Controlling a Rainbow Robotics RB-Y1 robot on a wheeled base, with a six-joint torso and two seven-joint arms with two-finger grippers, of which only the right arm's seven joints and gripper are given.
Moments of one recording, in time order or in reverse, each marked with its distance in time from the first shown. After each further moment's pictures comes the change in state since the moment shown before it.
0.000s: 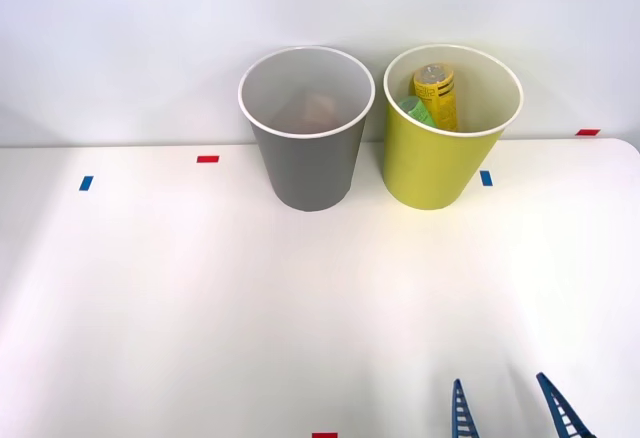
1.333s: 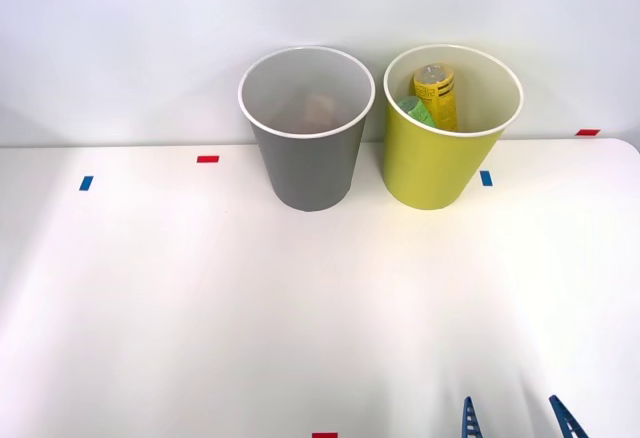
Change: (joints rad) arm 0.051 0.018 -0.010 0.000 -0.008 -0.002 0.001
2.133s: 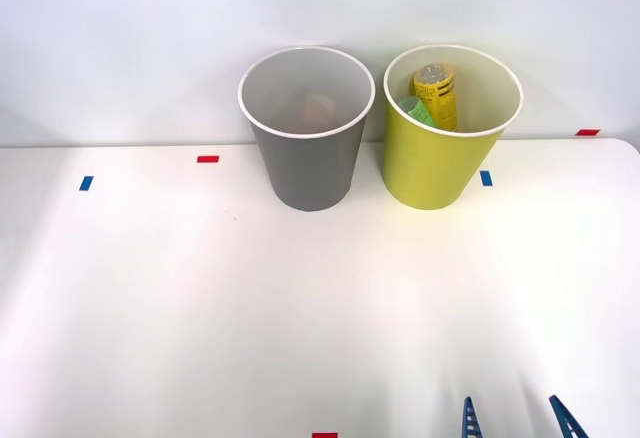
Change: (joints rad) arm 0.000 0.000 0.000 0.000 0.000 0.000 0.000
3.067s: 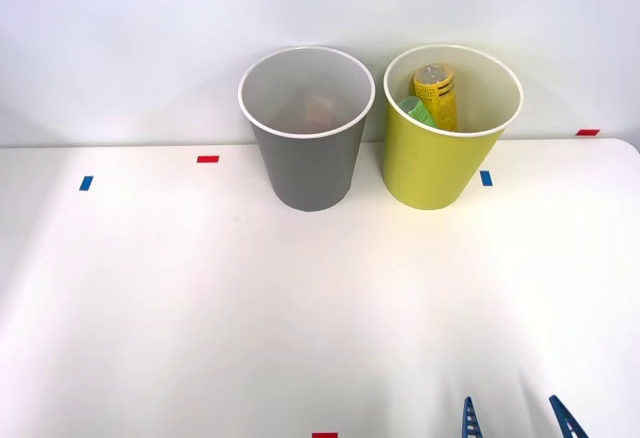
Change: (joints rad) arm 0.000 0.000 0.000 0.000 0.000 0.000 0.000
